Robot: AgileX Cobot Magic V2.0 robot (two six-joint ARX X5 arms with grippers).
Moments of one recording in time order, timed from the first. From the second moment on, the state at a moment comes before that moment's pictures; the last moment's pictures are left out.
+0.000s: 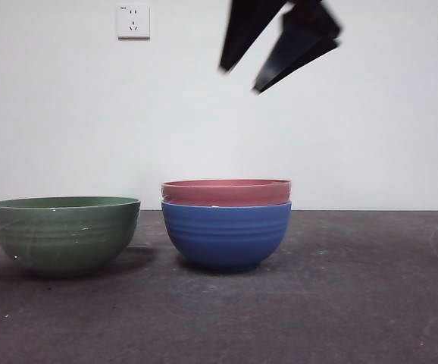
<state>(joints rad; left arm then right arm) -0.51 0.73 1.13 -0.78 0.06 -0.05 0.70 1.53 1.42 -0.85 -0.20 -0.17</state>
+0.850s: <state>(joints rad) -0.51 0.67 1.13 -0.78 0.05 -0.05 0.75 1.86 1.47 -0.77 -0.16 -0.27</state>
